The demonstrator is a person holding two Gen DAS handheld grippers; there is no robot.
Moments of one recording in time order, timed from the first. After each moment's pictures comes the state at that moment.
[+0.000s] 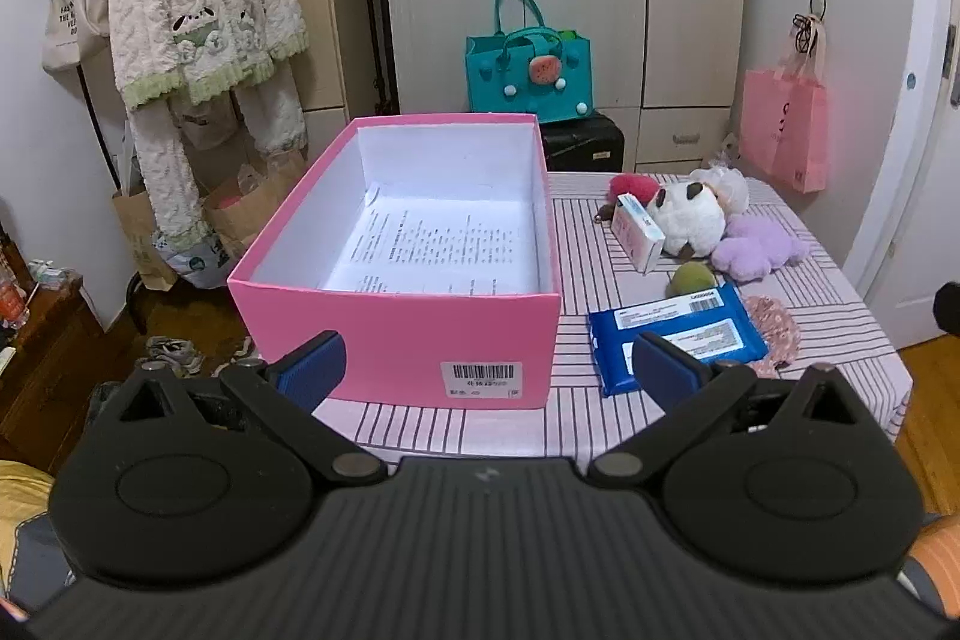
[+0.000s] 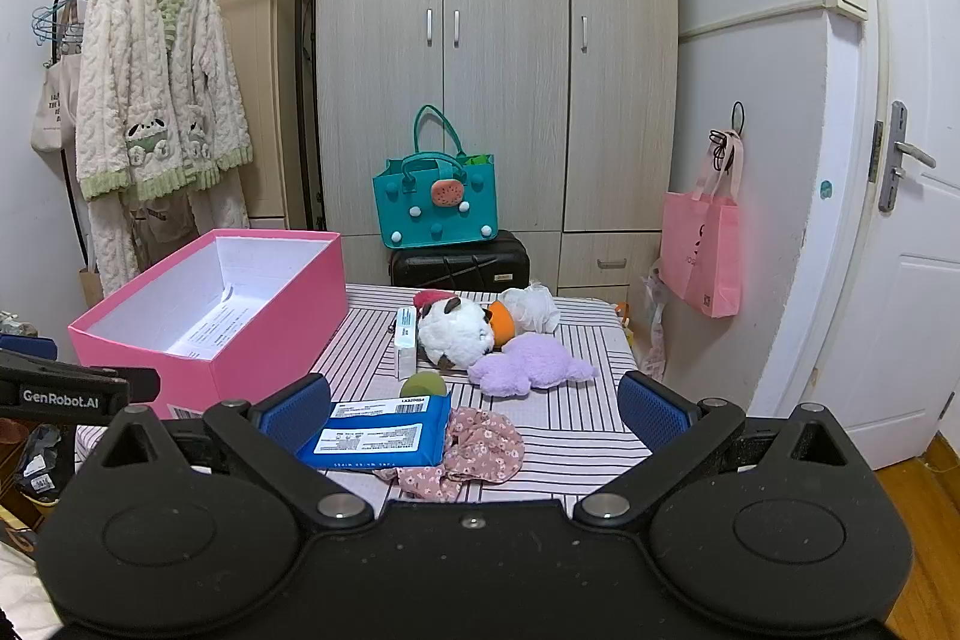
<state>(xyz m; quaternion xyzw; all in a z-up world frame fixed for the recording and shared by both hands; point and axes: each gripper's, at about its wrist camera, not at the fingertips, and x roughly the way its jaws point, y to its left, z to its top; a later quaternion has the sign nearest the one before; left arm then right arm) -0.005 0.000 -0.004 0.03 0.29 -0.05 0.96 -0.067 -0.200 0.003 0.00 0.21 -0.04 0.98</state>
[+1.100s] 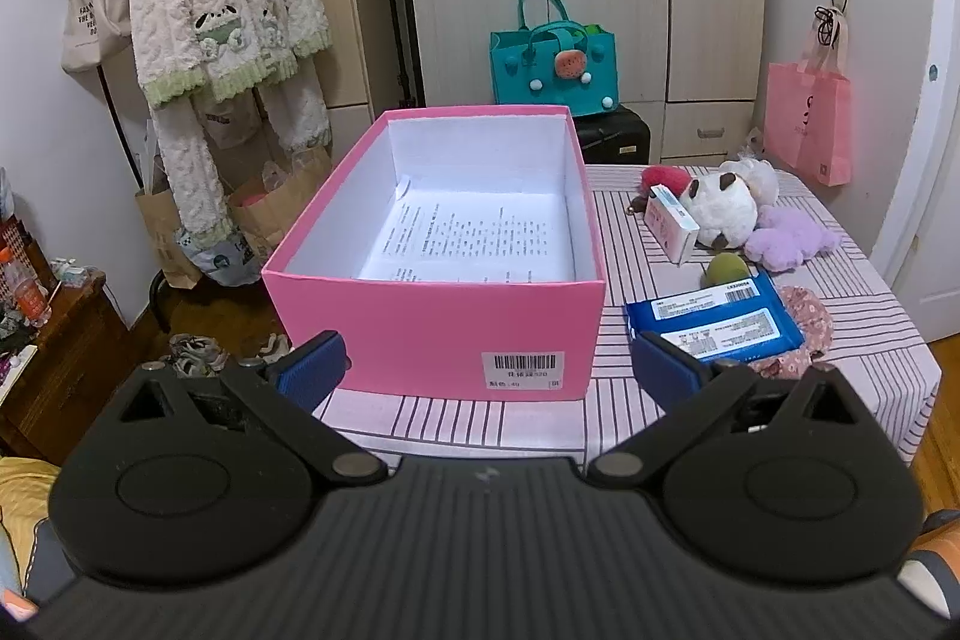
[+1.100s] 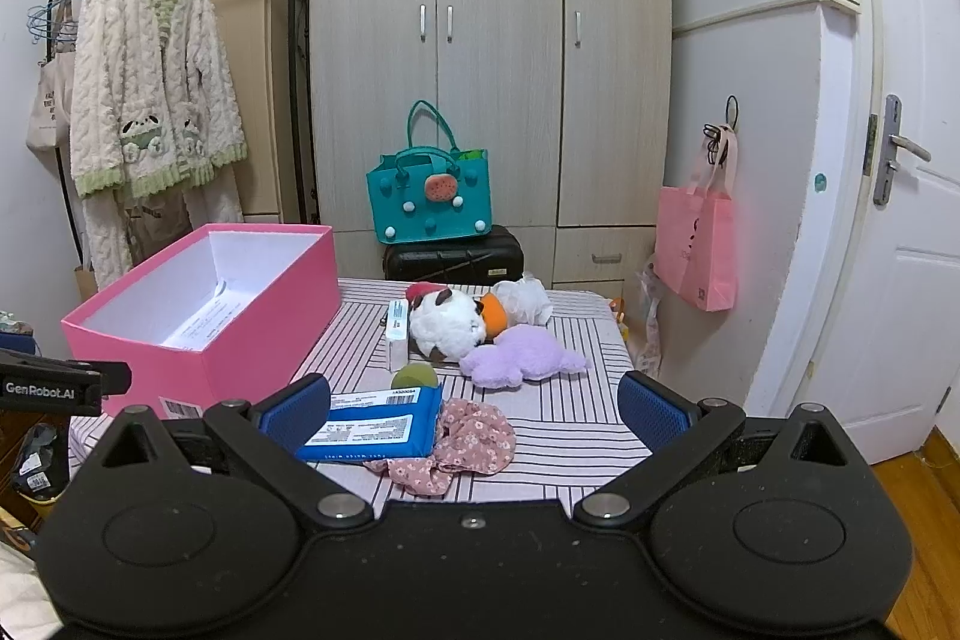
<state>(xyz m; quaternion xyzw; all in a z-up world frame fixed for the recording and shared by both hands) -0.005 0.010 -0.012 0.04 0.29 -0.03 0.95 -0.067 -0.204 -0.002 0.00 0.21 -0.05 0.98</state>
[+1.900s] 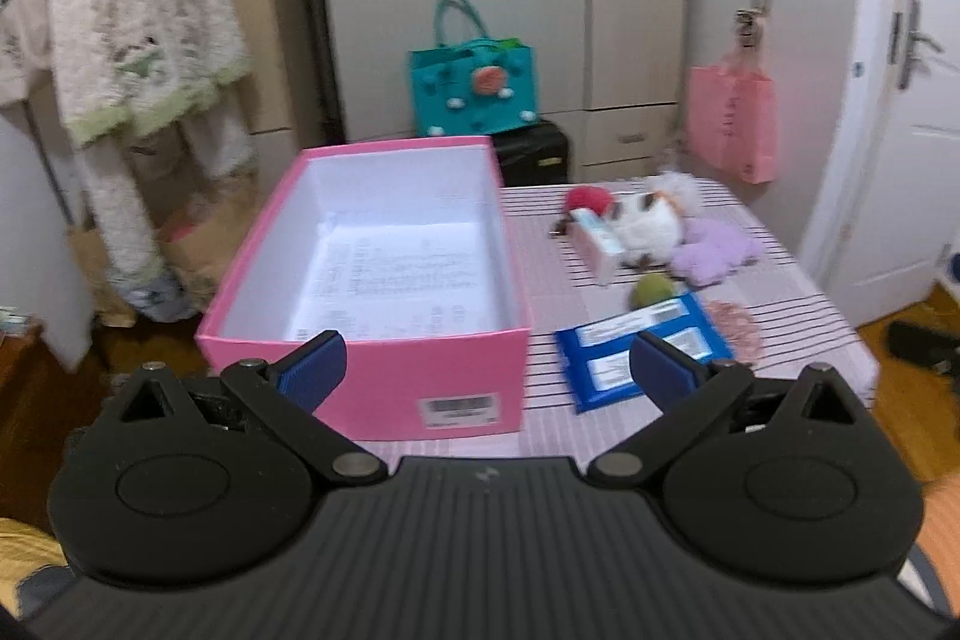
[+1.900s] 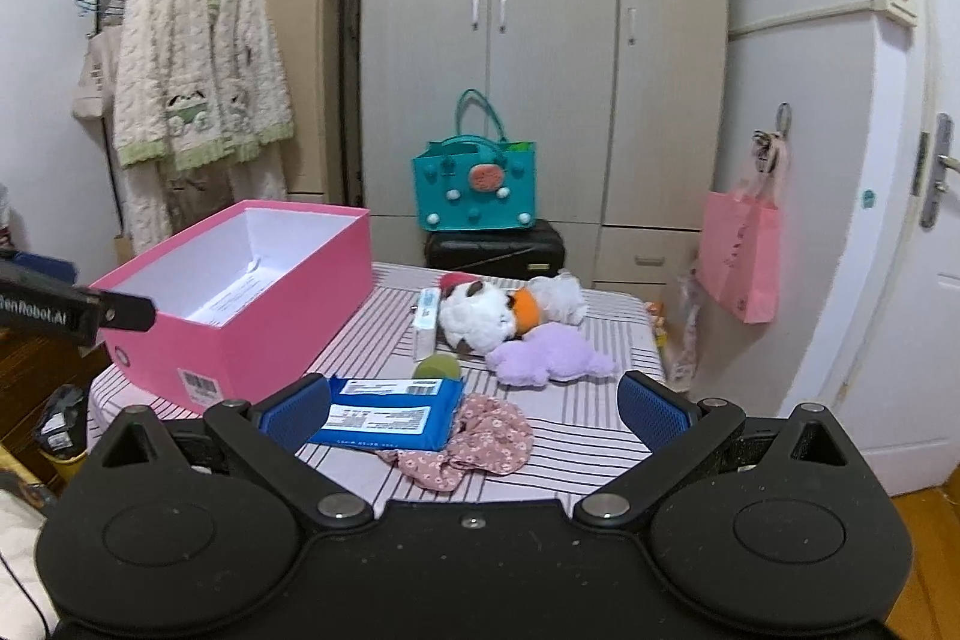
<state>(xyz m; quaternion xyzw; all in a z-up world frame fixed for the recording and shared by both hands) 0.005 0.004 0.013 0.05 0.29 -0.12 0.95 -0.059 -0.216 -0.004 -0.02 0.22 0.01 0.97</state>
